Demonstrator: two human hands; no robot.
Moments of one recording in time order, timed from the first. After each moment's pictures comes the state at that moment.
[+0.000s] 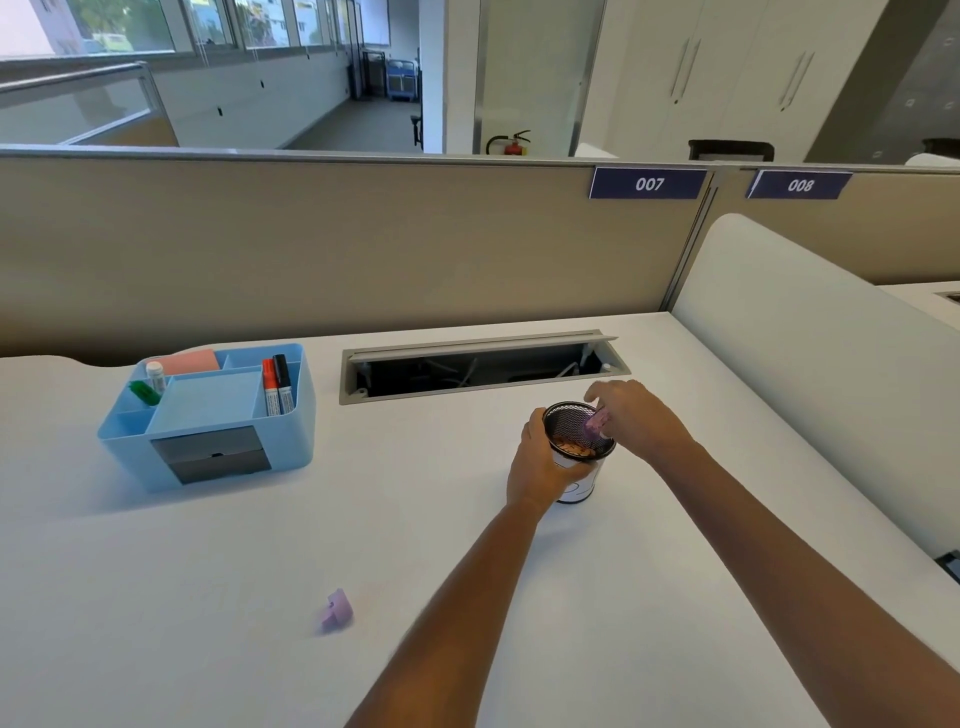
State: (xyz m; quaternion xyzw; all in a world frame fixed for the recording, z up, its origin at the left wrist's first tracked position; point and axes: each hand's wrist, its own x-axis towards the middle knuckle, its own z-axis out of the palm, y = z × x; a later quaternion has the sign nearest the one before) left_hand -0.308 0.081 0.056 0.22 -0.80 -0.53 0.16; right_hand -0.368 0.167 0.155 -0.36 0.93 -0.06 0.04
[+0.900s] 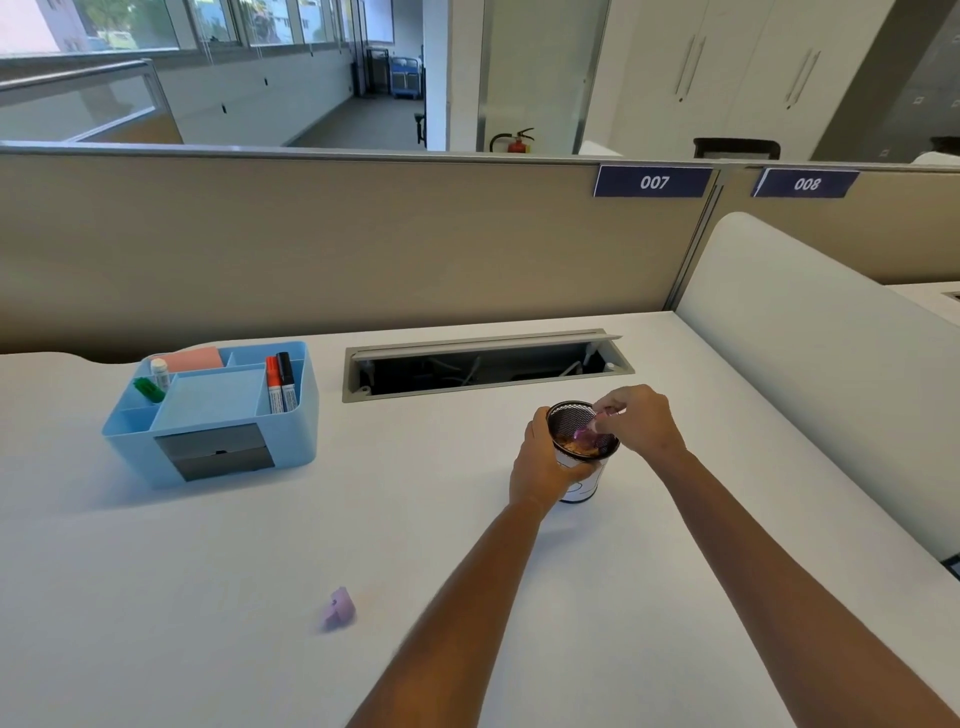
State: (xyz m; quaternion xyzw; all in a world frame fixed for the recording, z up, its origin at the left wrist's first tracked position) left_hand -0.306 0.082 0.058 0.23 -0.81 -0.53 0.15; right_hand -0.369 0.164 0.145 -0.22 0.92 -0.30 0.07
